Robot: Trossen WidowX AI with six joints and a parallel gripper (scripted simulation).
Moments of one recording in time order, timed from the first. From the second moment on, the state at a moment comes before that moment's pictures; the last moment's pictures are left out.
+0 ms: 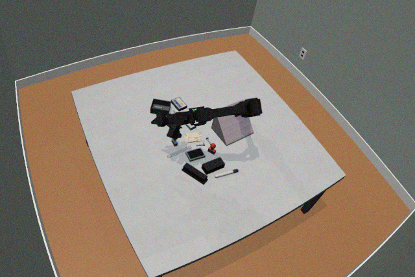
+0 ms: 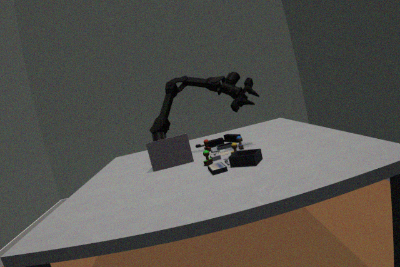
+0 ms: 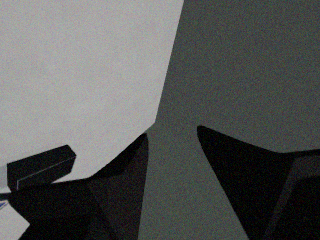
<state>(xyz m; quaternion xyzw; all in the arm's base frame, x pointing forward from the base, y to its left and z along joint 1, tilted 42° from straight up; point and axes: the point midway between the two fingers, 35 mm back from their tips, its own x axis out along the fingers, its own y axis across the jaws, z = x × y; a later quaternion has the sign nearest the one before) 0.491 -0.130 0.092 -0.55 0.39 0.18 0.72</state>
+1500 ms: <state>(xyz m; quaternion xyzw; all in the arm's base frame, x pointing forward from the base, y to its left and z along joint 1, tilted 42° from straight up) 0.196 -0.137 -0.099 0.29 0.66 0.20 0.67</state>
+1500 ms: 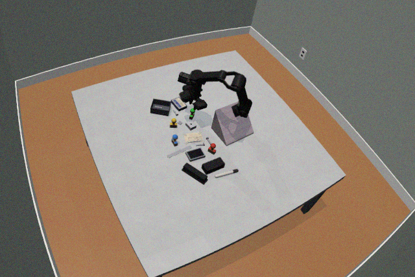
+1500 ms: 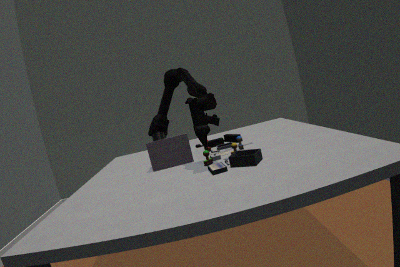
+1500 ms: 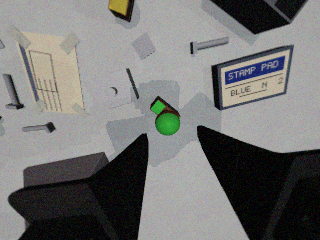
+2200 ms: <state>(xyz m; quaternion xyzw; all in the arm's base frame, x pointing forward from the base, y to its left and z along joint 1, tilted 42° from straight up) 0.198 -0.115 -0.126 0.29 0.66 0.20 0.67</state>
